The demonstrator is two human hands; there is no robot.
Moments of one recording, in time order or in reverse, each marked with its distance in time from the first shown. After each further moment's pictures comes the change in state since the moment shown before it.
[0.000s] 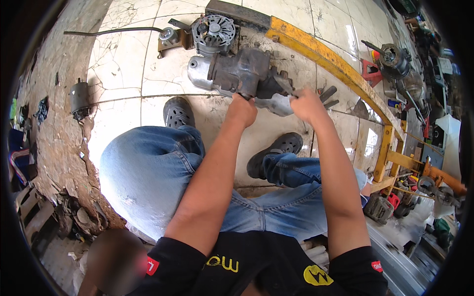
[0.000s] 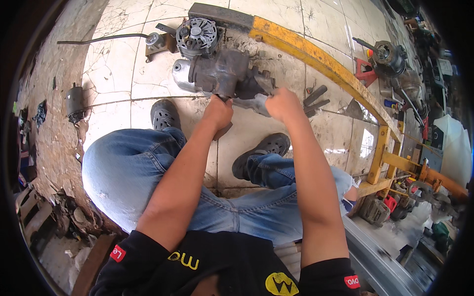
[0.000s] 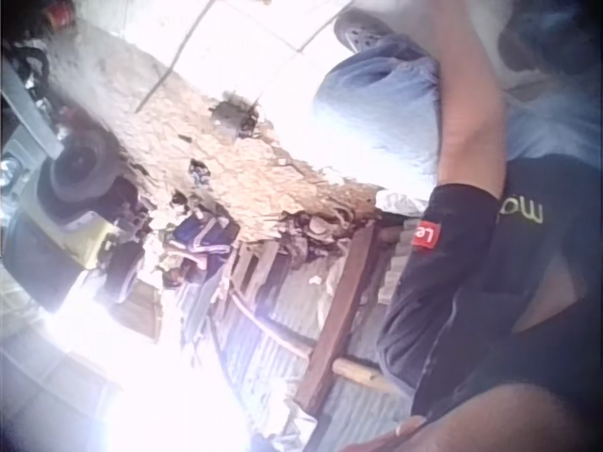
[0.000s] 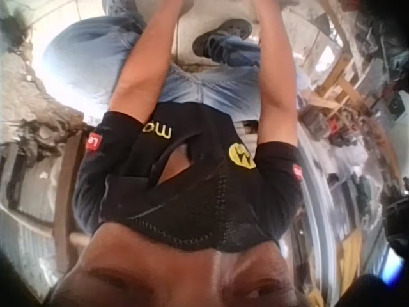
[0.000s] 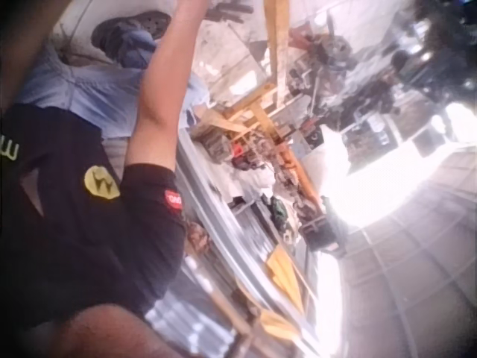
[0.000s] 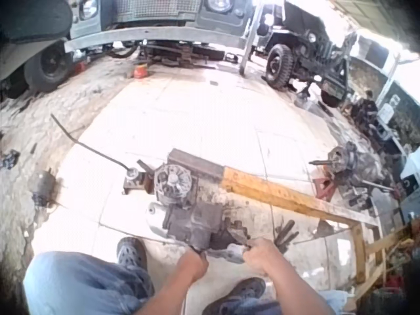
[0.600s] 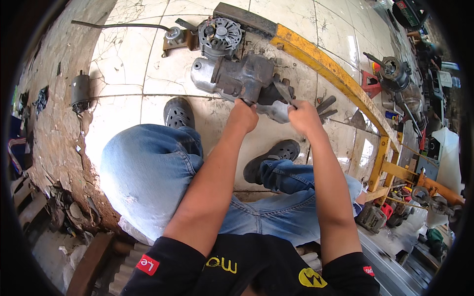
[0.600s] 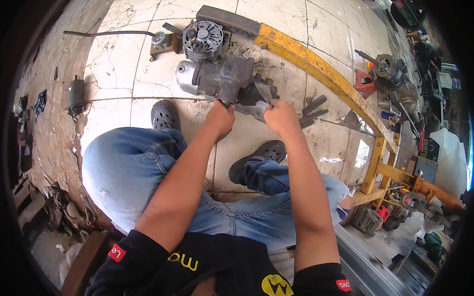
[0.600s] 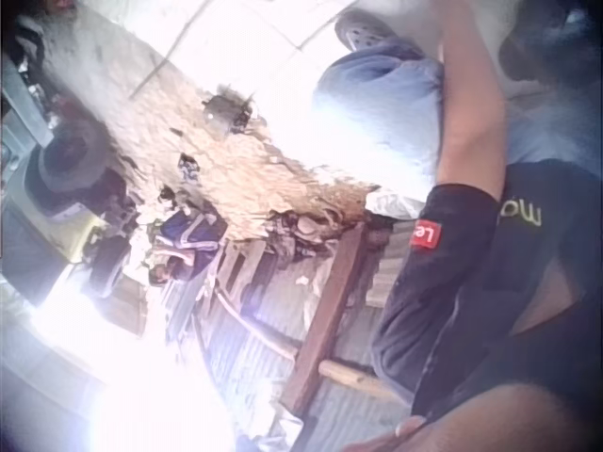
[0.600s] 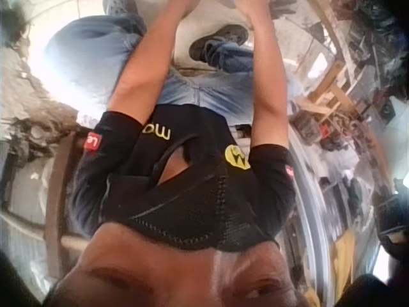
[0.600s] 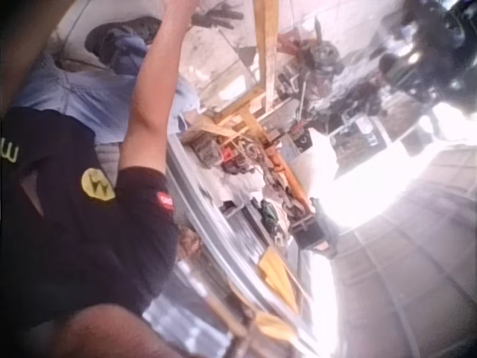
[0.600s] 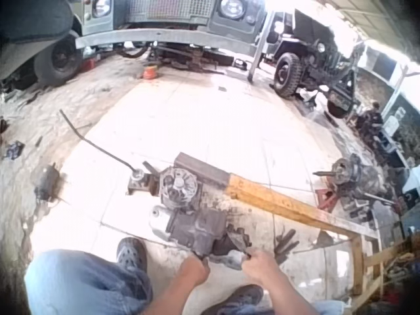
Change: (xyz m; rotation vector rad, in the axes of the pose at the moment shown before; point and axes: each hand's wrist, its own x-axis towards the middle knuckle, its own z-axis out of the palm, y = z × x) left_hand -0.001 -0.003 0.003 -0.027 0.019 -0.005; right_hand -0.008 -0.003 0.014 0.085 0.093 -0.023
